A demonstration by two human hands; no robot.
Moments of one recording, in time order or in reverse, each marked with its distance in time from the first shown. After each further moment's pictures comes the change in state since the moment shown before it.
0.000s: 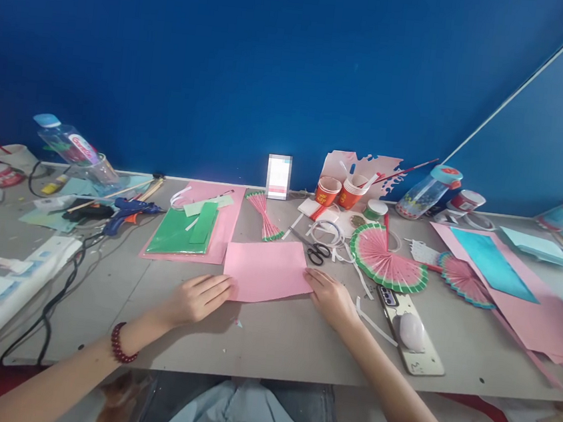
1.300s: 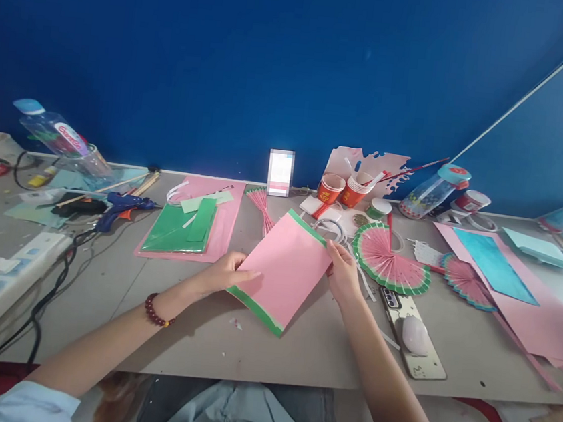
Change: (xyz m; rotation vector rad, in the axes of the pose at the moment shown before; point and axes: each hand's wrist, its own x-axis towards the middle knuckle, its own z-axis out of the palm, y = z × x) left_hand 0.082 -0.016 0.015 -1.571 -0.301 -1.142; right_hand 0.056 0.007 -0.012 1.443 0.427 0.990
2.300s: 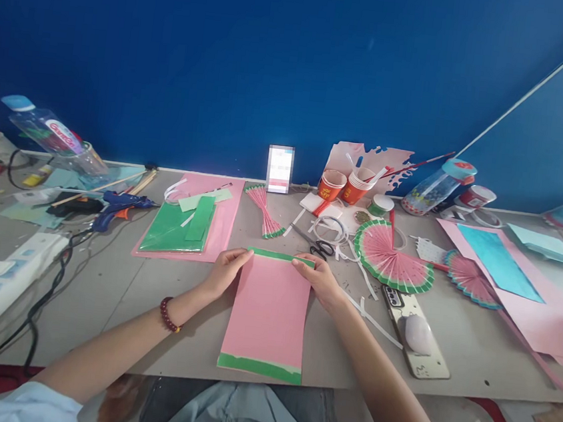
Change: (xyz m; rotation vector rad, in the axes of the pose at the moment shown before) left_hand 0.012 -0.030 0.013 -0.174 0.350 0.162; right_hand -0.024 0.011 0.020 -0.093 -0.348 0.275
